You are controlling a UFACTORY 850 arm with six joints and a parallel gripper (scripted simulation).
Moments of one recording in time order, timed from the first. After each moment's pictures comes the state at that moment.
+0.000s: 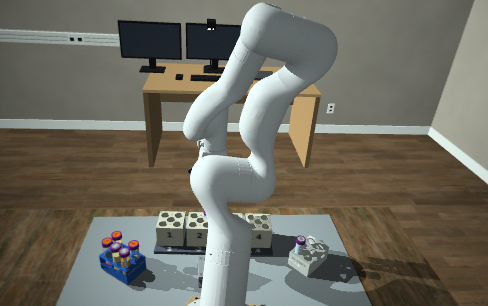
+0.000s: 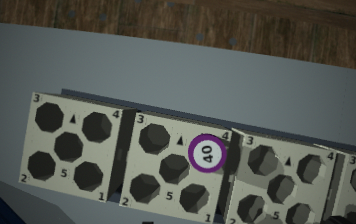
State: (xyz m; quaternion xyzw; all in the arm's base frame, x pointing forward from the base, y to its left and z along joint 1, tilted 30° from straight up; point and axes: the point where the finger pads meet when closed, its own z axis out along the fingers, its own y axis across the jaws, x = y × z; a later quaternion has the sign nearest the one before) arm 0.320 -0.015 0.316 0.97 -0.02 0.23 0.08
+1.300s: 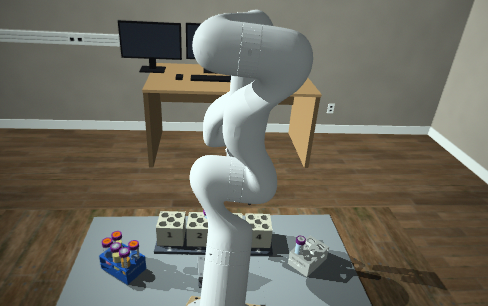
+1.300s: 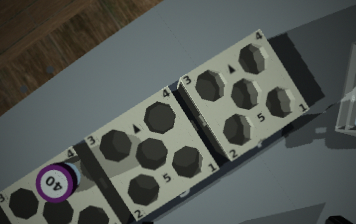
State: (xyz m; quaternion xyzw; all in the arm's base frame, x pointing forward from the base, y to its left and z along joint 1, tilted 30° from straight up) arm 0.251 -0.099 0.293 0.88 -0.38 0.27 0.02
